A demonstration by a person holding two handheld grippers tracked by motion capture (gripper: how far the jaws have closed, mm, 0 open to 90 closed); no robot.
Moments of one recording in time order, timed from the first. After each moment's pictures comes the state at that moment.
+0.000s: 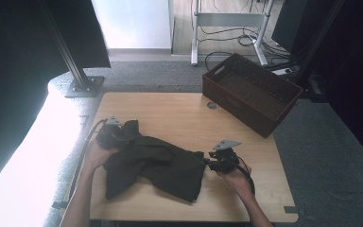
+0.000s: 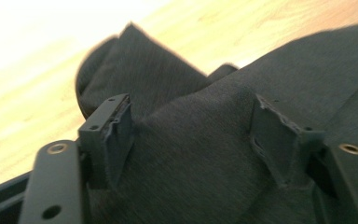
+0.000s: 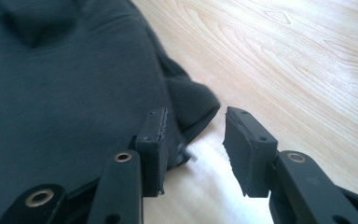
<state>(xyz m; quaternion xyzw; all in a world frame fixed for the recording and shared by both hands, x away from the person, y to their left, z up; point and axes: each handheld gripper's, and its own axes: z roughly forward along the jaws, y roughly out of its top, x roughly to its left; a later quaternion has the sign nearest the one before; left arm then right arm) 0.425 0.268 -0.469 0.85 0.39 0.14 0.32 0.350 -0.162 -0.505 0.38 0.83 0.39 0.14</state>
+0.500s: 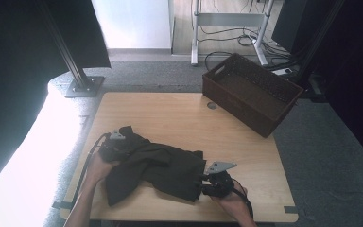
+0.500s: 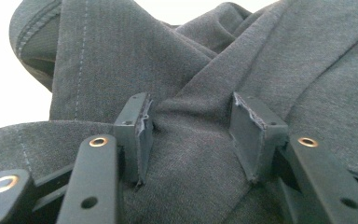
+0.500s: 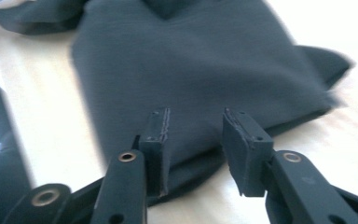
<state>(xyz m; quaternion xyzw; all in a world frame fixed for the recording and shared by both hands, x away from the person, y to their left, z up) 0.388 0.263 -0.499 0.86 0.40 0.15 0.29 0.276 -0.134 -0.504 0.34 0.84 0.42 0.07</state>
